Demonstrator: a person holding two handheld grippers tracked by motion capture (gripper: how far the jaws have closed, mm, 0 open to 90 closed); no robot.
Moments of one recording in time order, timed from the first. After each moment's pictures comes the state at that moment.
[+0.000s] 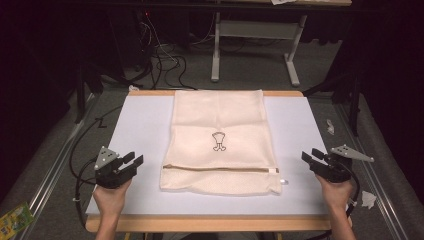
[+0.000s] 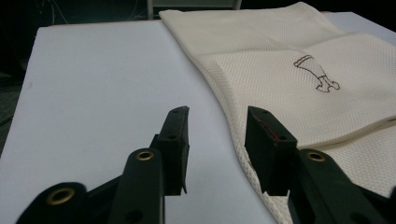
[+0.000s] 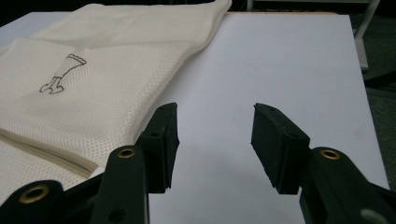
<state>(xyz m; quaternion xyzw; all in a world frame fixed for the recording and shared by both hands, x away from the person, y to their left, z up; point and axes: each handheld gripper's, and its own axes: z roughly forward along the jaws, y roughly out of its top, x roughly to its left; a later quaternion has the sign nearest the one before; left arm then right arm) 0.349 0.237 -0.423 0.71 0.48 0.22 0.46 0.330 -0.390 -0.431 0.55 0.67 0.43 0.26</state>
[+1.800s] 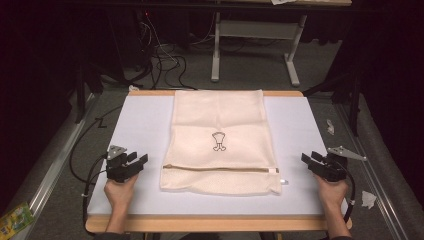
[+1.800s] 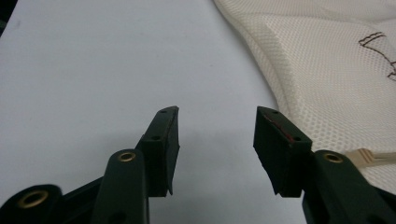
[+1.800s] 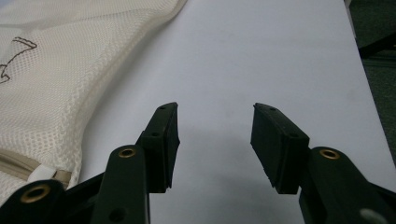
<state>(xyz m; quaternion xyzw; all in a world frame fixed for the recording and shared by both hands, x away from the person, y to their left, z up) 0.389 0.234 -0.469 0.70 0.54 0.20 0.42 0.346 -0.401 -0.462 0.59 0.66 0.40 0.25</state>
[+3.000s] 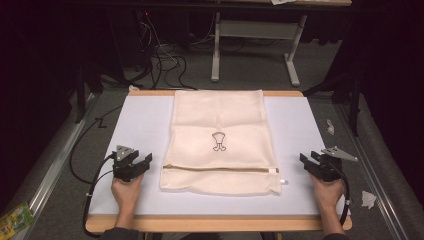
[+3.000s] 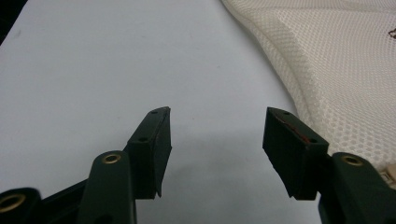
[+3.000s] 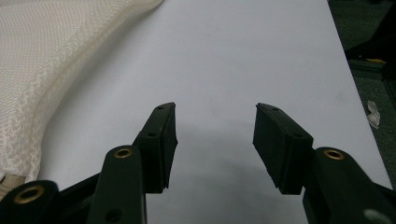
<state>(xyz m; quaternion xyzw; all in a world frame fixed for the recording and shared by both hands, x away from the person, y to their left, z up) 0.396 0.221 -0.484 0.70 0.53 0.24 0.42 0.352 -0.392 -0.474 0.59 0.66 0.37 0.29</state>
